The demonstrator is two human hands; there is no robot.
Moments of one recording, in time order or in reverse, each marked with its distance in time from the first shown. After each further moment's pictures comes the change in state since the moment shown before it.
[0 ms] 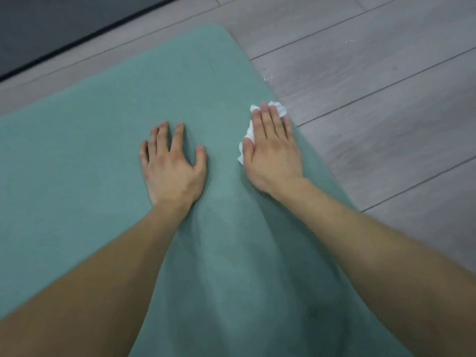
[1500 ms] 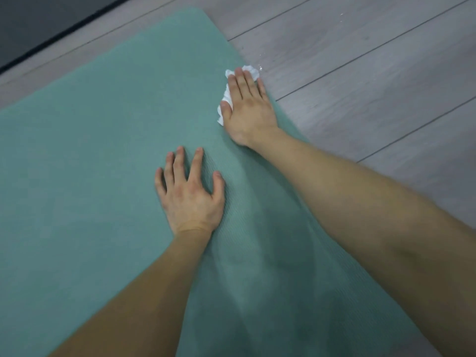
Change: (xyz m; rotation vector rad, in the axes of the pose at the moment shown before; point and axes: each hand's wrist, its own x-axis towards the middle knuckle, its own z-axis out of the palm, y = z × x) left_hand -0.120 0.036 -0.027 -0.035 -0.018 0.050; right_hand 0.031 0.004 -0.011 0.010 -0.113 -0.006
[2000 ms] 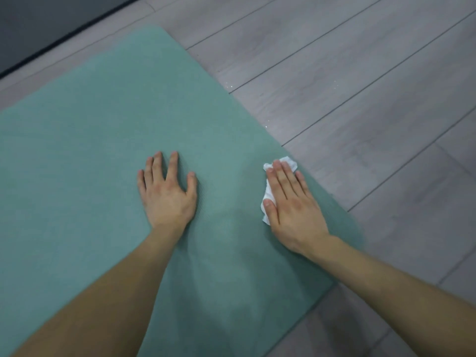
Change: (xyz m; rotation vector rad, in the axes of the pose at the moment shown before) left_hand -0.036 -0.012 -0.006 0.001 -0.066 0.090; right_hand -0.314 0.080 -0.005 -0.060 0.030 0.021
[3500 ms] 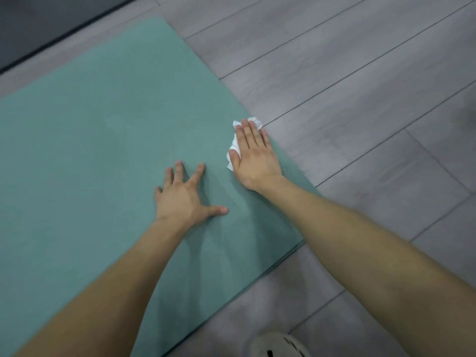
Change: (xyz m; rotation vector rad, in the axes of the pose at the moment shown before) left_hand -0.088 0.067 -0.069 0.148 -0.569 0.050; right_hand 0.066 -0.006 0.005 0.078 -0.050 0.033
